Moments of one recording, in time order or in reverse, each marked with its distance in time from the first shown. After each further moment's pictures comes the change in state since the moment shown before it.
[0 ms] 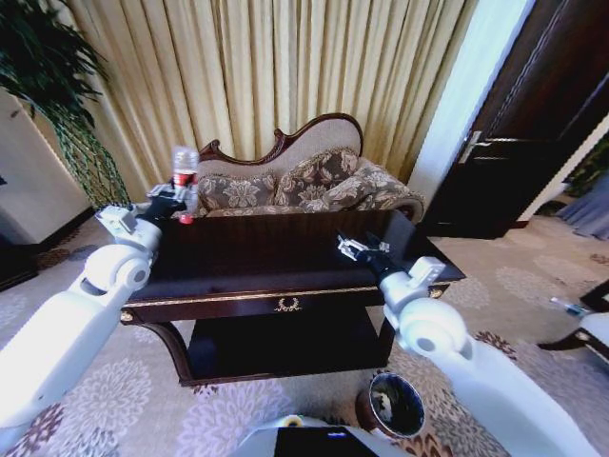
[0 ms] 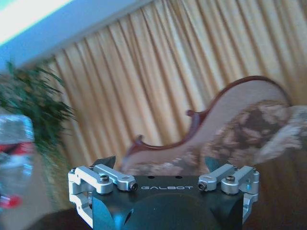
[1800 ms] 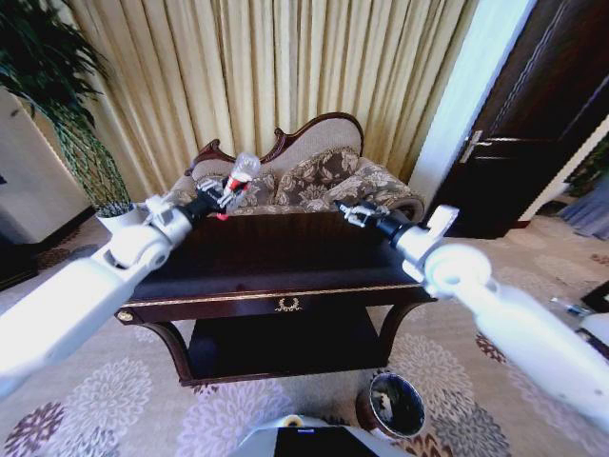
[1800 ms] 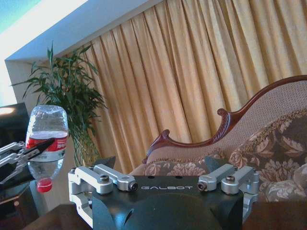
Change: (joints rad) left arm -0.582 0.038 0.578 0.224 0.054 -0.089 0.145; right arm 0.389 -0.192 -0.090 -0.338 0.247 -0.073 -0.354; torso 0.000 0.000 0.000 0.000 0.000
